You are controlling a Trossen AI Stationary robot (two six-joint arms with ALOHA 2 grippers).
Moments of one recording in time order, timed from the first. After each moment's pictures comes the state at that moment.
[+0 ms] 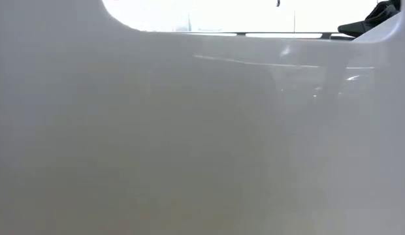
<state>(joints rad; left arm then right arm) -0.91 1.40 1.24 -1.39 -0.16 -2.51 0.21 0.02 0.01 0.13 0.16 0.37</state>
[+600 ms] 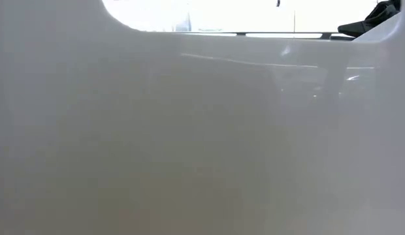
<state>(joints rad) -1.17 1.51 1.24 -1.26 -0.01 -2.71 0.21 0.02 0.01 0.13 0.16 0.37</state>
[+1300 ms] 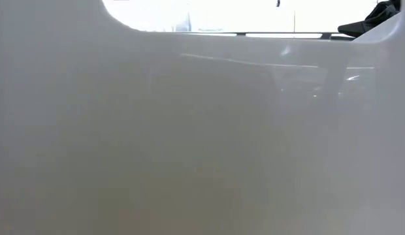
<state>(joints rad) -1.18 1.65 1.24 -1.19 0.08 -2.61 0.21 0.02 0.01 0.13 0.16 0.37</state>
